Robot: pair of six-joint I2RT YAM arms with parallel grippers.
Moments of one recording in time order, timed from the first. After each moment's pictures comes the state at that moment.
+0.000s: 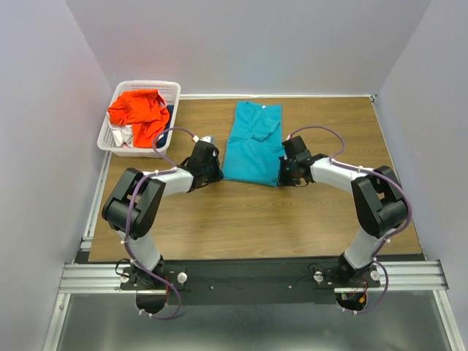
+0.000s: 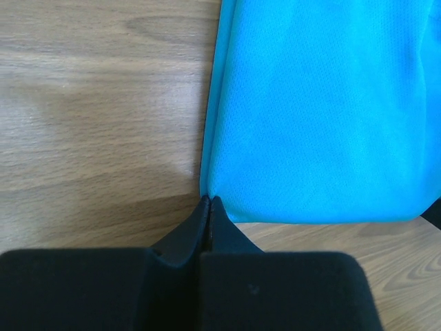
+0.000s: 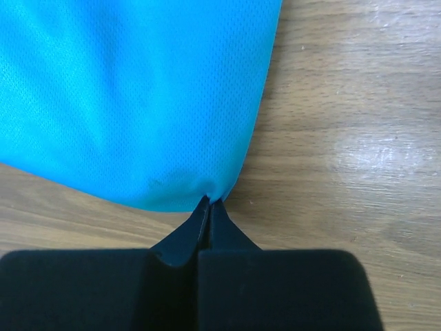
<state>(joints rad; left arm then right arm) -0.46 1.75 0.88 0.12 0.04 -0.62 0.47 1.74 1.00 -0.29 0.00 0.50</state>
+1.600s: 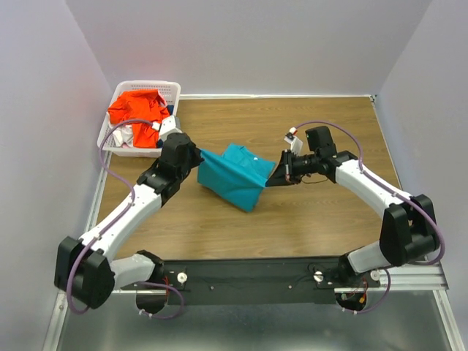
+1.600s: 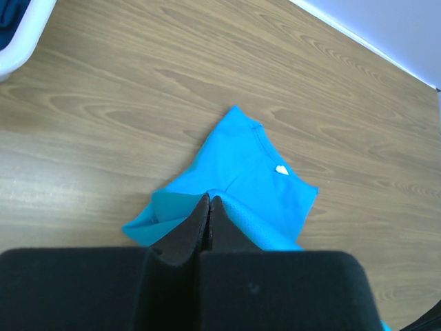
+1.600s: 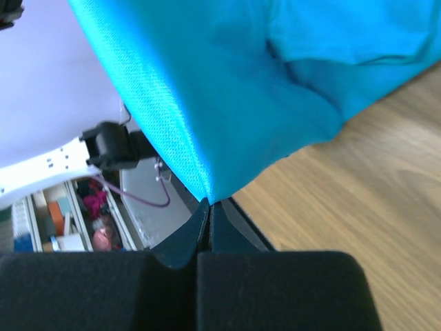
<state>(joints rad) -0.47 1.12 0.85 -0.16 -0.31 -0.71 0.38 1.44 0.99 -0.40 -0.82 0.52</state>
